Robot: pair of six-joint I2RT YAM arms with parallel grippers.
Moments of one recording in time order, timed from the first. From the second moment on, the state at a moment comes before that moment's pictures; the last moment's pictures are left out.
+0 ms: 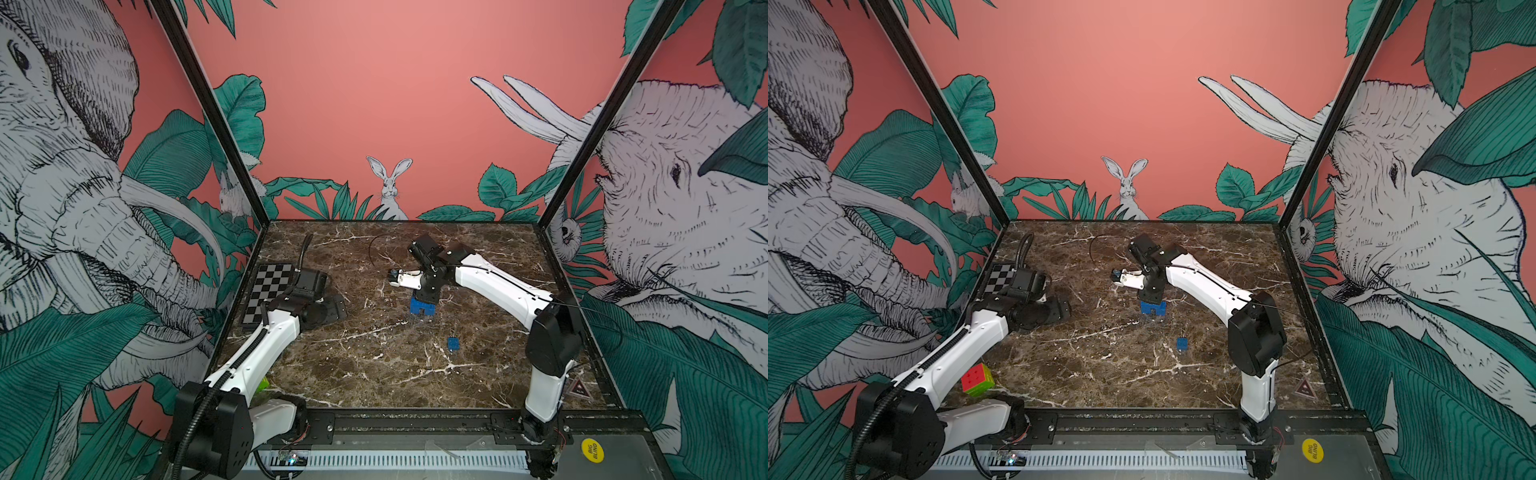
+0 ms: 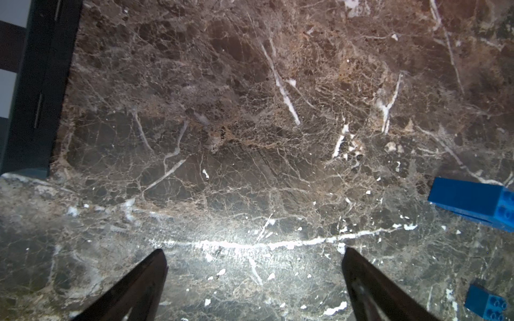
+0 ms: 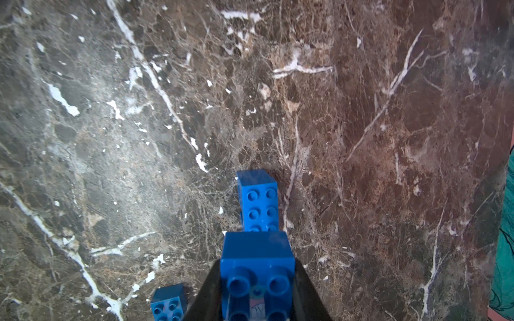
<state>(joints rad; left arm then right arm) -0.27 1.19 0.82 -0.72 -0.01 -0.53 0.72 1.88 1.68 -1.03 -0.03 -0.72</state>
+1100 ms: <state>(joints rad) -0.27 1.21 0.82 -0.70 0.02 -0.52 0.70 2.06 1.78 -1.08 -0.02 -0.74</state>
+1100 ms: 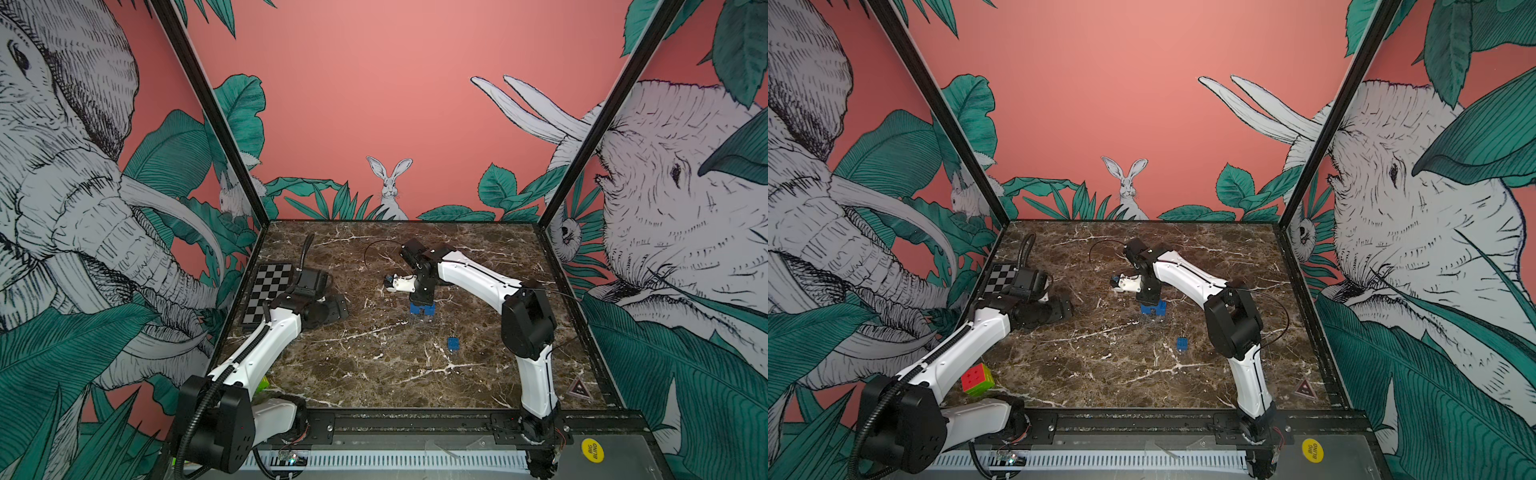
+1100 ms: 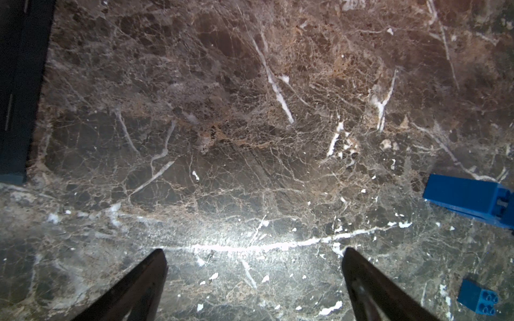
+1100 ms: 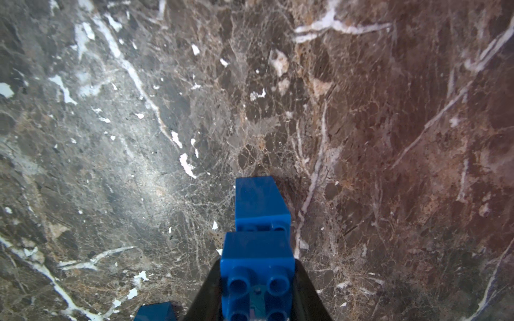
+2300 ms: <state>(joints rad) -0.27 1.22 0.82 -0.69 0.02 -0.52 0.69 2.09 1.80 -1.11 -0.05 -0.76</state>
